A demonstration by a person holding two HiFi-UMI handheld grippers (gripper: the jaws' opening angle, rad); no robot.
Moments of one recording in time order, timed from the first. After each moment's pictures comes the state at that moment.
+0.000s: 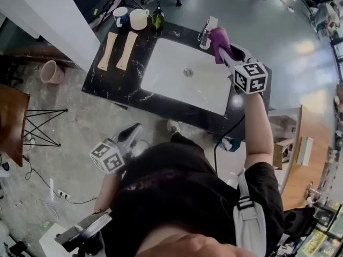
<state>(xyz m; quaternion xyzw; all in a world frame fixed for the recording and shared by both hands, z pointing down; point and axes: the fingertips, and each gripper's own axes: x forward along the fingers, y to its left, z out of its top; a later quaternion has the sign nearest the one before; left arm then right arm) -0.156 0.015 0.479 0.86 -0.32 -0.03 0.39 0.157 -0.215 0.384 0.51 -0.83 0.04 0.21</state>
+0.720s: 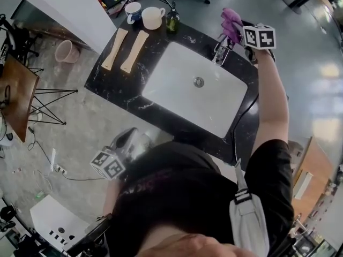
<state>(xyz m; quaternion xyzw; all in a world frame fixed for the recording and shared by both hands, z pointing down) -0.145 -0.018 0.495 0.79 -0.47 -0.02 0.40 0.206 -0.452 0.445 0.47 -0.82 0.13 0.30</state>
